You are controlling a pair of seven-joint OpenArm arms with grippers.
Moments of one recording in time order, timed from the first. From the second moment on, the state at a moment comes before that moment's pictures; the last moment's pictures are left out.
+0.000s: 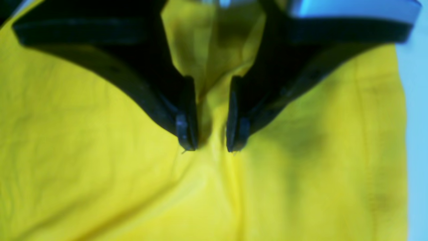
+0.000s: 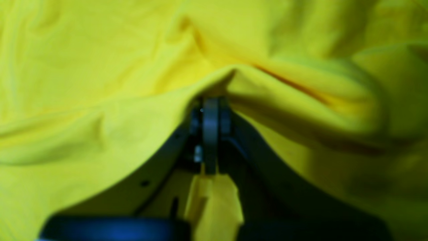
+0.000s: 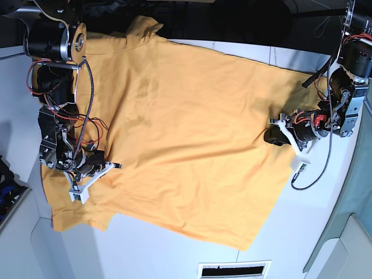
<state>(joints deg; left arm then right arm) -11.5 -29.9 18.5 55.1 -37.7 -31.8 37.1 25.0 4.2 8.4 49.3 8.0 16.4 -42.7</state>
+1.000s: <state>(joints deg) -7.4 -33.2 17.7 63.7 -40.4 -33.6 43.3 -15.2 5.3 17.2 87.6 11.5 16.9 -44.9</state>
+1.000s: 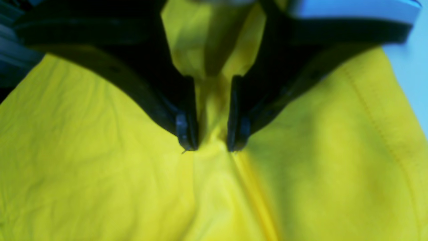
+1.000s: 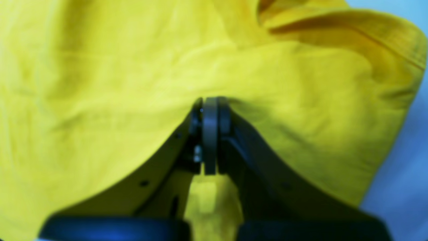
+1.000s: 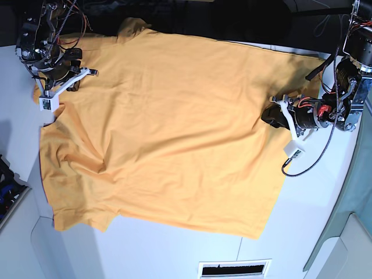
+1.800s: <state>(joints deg) -8.0 -28.8 15.7 63.8 -41.7 -36.2 44.1 8.2 12.0 17.3 64.5 17.1 20.8 -47.3</state>
